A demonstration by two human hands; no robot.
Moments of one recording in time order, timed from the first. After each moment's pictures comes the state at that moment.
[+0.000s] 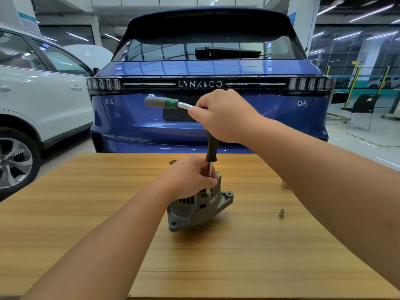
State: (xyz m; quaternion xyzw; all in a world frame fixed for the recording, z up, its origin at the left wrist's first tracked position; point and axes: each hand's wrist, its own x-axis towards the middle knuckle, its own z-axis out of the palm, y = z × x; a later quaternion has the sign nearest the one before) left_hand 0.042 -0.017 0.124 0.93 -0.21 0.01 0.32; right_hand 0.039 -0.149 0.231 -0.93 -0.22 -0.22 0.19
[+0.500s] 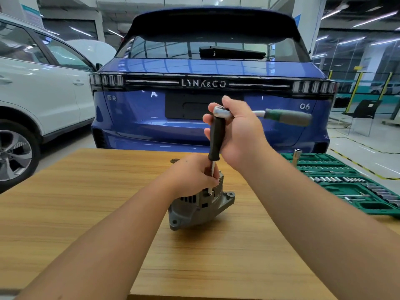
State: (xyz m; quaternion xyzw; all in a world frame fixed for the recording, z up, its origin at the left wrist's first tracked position) left_hand 0.047 -0.018 0.125 0.93 -0.21 0.01 0.29; right_hand 0.039 -0.142 0.187 -0.51 -0.11 -0.07 0.85
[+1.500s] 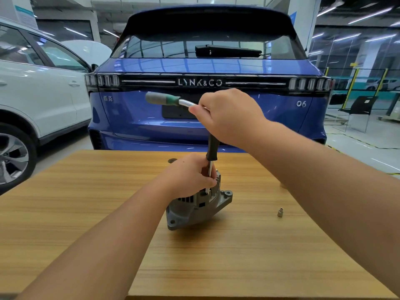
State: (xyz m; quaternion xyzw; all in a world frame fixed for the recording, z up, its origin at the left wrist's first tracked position) left_hand 0.043 -0.021 0.125 0.93 -0.21 0.01 0.29; right_hand 0.042 -0.153 0.221 -0.91 -0.23 -0.36 0.03
